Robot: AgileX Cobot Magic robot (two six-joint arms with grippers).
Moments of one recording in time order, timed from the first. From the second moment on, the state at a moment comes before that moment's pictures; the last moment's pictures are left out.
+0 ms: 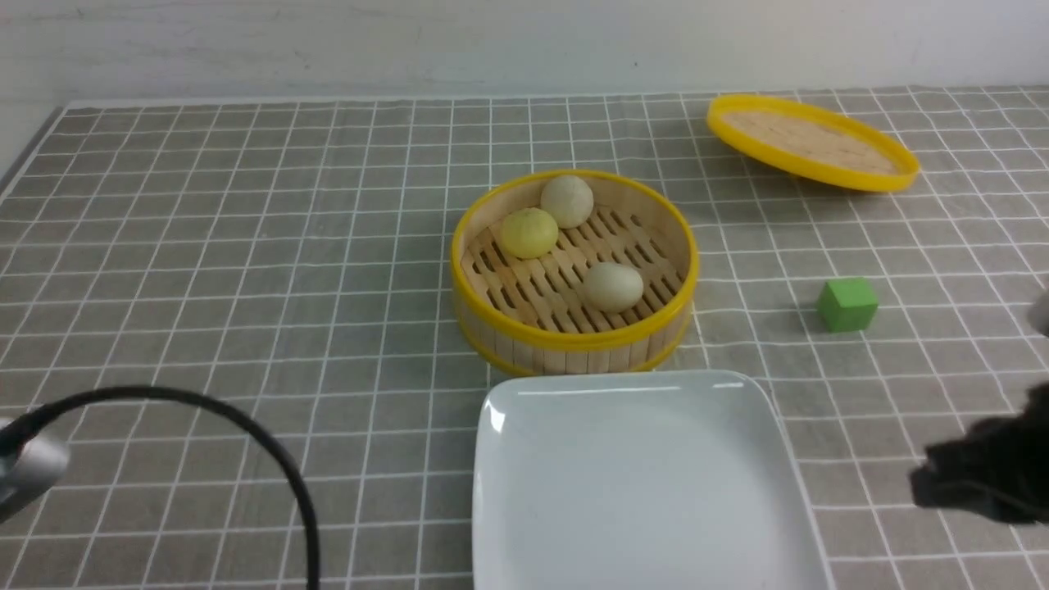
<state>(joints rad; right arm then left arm) 0.20 1.12 -0.68 0.47 0.74 -0.12 -0.06 0.52 -0.46 -0.44 0.99 -0.27</state>
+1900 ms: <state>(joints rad) 0.50 1.64 -1.26 0.30 1.12 -0.06 -0.06 0.83 -0.53 -0.44 0.88 -0.08</state>
